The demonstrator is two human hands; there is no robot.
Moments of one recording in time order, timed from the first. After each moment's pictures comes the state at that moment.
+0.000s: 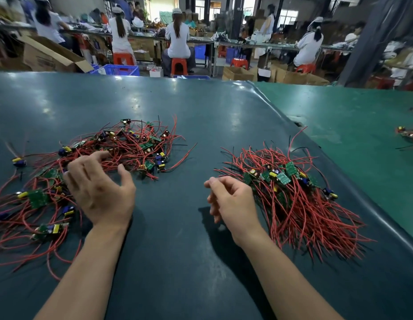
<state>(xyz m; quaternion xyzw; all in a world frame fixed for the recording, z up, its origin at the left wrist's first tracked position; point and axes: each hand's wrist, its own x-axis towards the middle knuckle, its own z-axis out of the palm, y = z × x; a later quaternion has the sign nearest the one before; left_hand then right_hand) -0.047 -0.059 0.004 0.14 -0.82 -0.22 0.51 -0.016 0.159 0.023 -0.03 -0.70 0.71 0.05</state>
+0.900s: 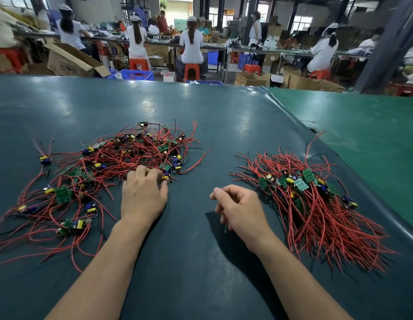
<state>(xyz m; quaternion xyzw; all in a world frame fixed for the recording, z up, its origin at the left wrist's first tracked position) -0.057 -0.053 -0.003 0.07 -0.95 -0.19 0.24 -0.018 0.152 0.013 0.02 -0.77 0.64 0.03</state>
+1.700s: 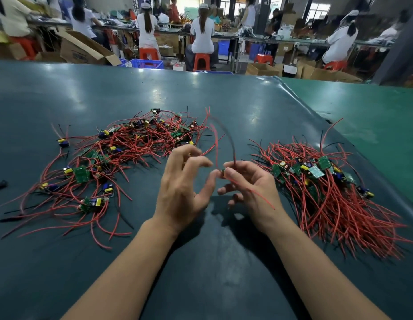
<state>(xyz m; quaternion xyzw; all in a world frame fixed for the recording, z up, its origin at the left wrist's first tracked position) -0.011 -0.011 0.009 -0.22 -0.80 -0.32 0.45 -0.015 0.148 0.023 0.07 -0.62 0.78 -0.01</state>
